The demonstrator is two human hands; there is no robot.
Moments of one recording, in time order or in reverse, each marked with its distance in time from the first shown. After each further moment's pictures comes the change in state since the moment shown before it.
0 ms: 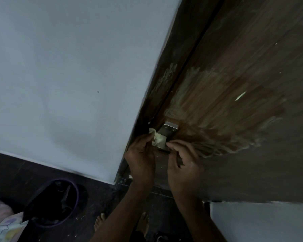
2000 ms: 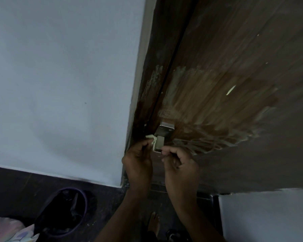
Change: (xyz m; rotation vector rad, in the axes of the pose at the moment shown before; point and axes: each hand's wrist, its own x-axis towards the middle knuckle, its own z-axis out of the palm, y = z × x) left_hand -0.003 -0.003 -0.011 -0.032 -0.091 -0.033; right_hand -0.005 -0.032 -0.005 0.235 -0.136 0.436
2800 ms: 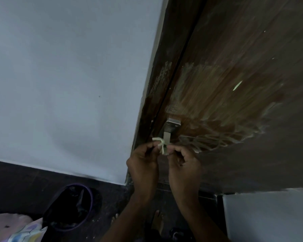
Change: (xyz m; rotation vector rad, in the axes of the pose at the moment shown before) left_hand -0.013 0.010 -0.016 -0.057 -0.051 -0.140; right_hand -0.008 0.006 0.007 -0.051 0.055 -0.033
